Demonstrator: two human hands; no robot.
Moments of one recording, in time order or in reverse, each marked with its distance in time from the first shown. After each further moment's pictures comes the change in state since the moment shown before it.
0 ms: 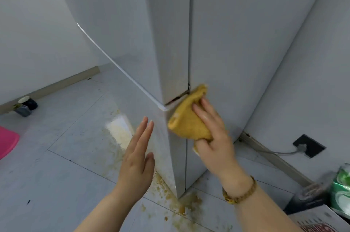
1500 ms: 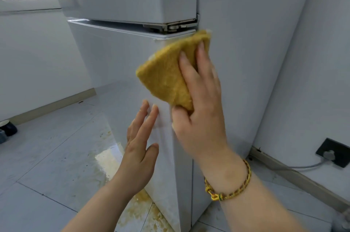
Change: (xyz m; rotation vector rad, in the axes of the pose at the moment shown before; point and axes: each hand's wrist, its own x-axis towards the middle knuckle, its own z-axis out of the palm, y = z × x) left_hand 0.004 -0.086 0.057 -0.137 0.052 0.129; right_hand -0.005 0.042 0.078 -0.153 0.352 -0.433
